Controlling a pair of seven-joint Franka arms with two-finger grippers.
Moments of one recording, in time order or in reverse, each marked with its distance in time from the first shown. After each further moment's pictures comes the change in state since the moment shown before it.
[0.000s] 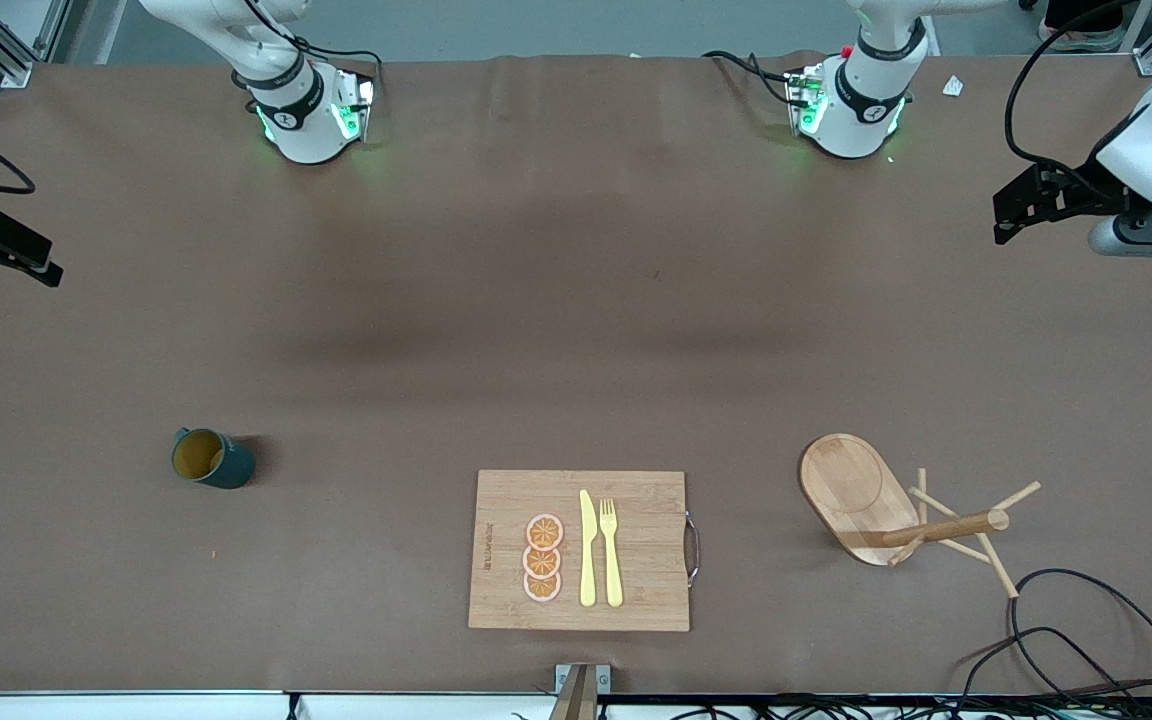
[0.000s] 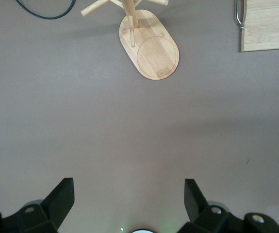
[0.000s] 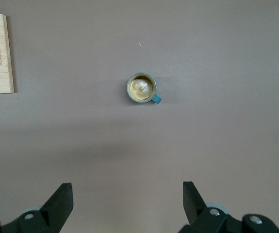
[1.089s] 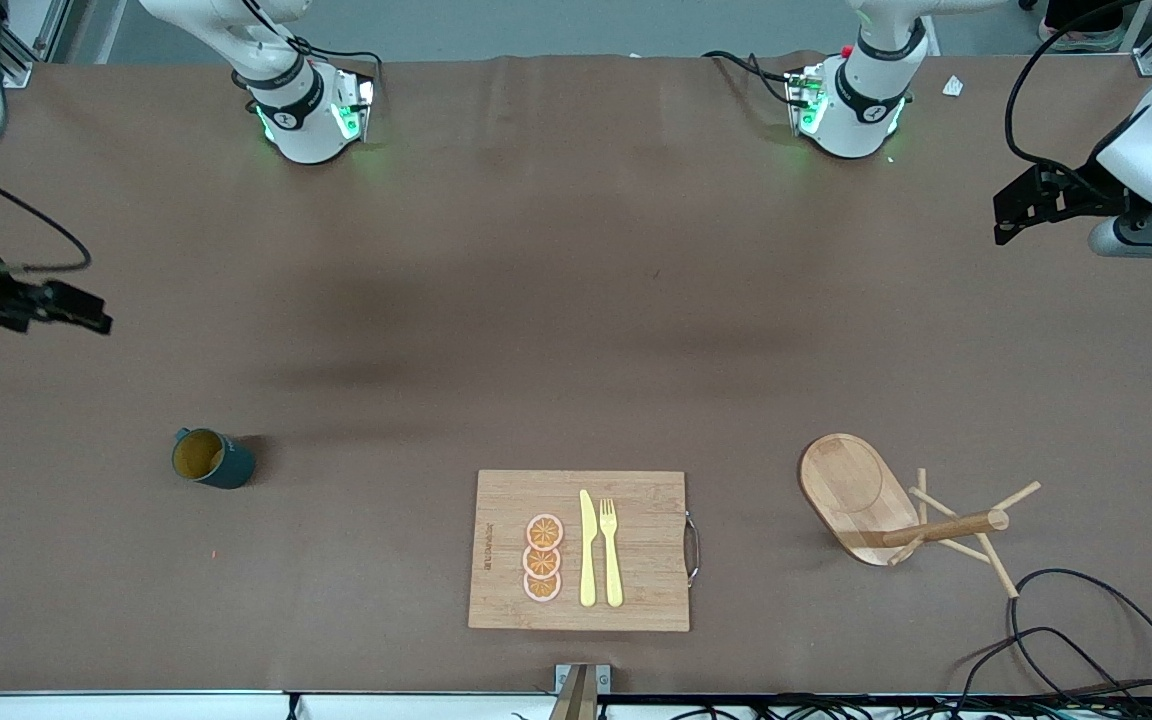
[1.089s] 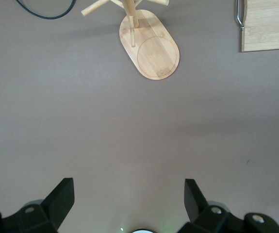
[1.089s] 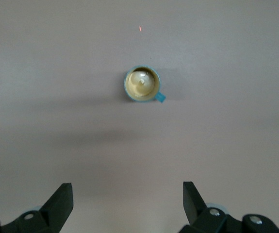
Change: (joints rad) left arm 0.001 0.002 0.001 0.001 0.000 0.000 0.000; right arm 0.000 0.160 0.004 -0.038 0.000 0.098 0.001
